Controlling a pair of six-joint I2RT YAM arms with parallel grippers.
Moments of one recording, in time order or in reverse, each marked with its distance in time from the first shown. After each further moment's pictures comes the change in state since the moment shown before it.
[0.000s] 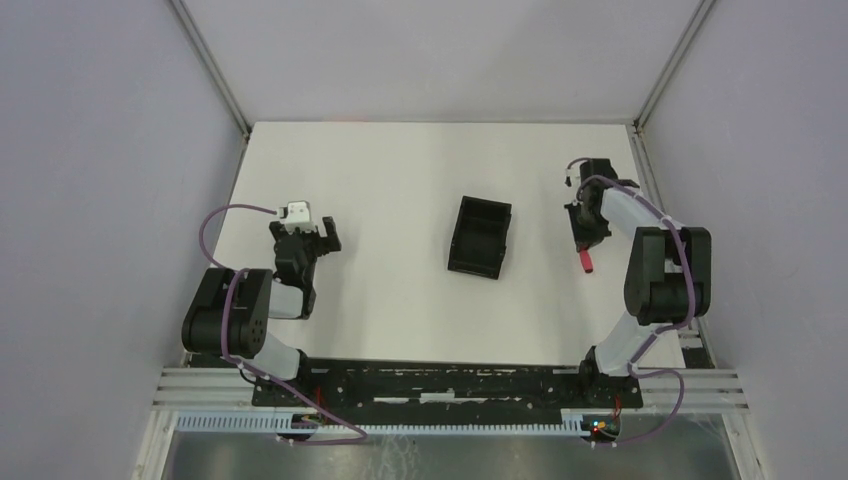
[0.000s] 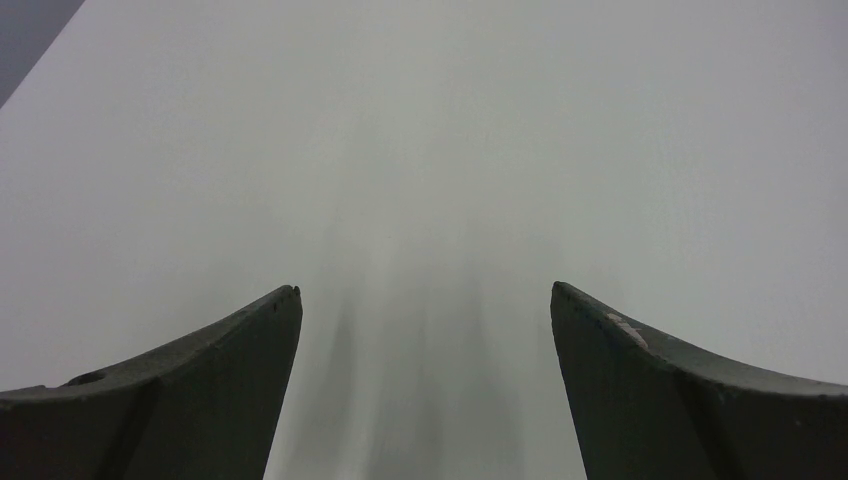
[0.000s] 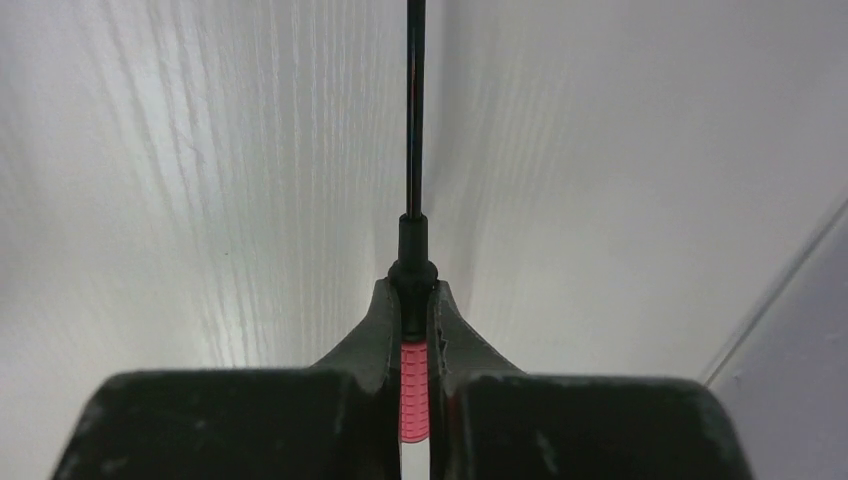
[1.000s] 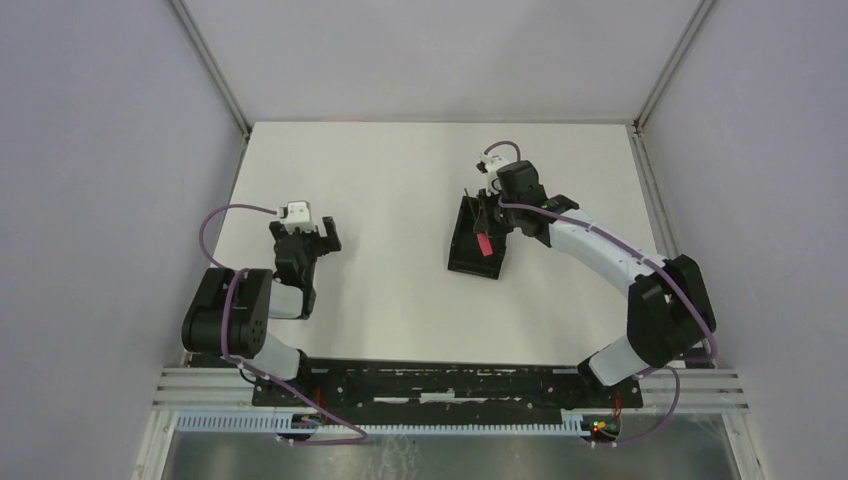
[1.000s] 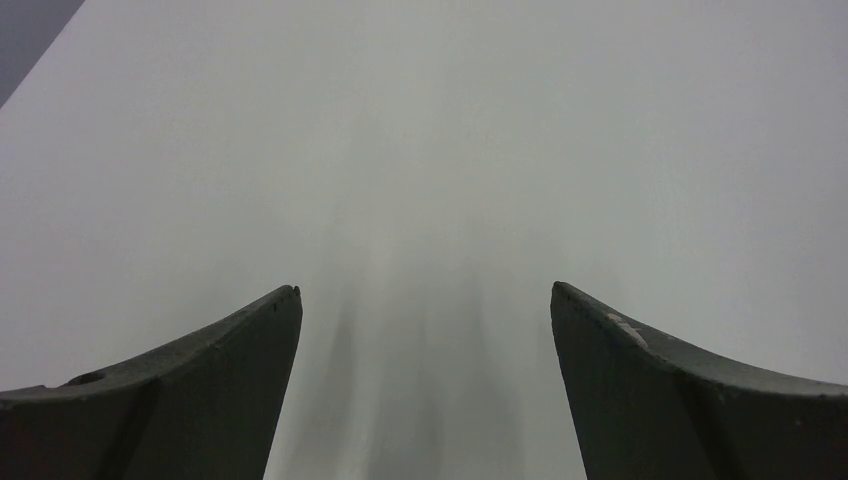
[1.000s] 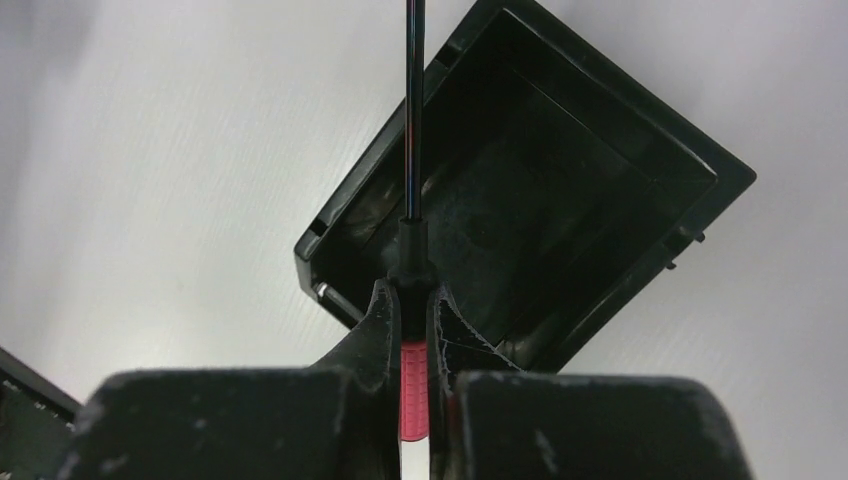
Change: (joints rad) left arm 0.000 0.000 0.000 0.000 0.000 0.000; right arm 0.526 -0.214 0.015 0.268 -0.239 0.339
